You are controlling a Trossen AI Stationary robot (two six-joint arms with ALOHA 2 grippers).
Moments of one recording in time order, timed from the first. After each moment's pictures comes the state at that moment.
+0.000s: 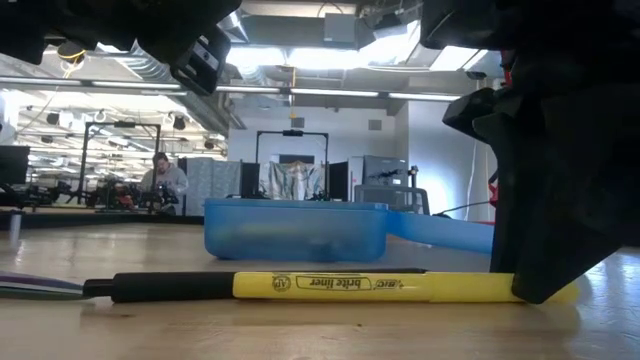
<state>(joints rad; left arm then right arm) -0.52 1.58 0.53 0.91 -0.14 -0.20 0.67 2.15 1.42 -0.62 0.28 0.55</state>
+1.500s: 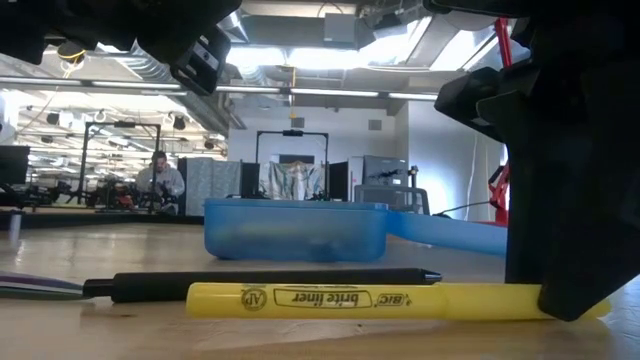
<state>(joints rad) -0.52 1.58 0.53 0.91 -0.14 -0.20 0.69 2.17 1.53 -0.65 0.29 0.47</state>
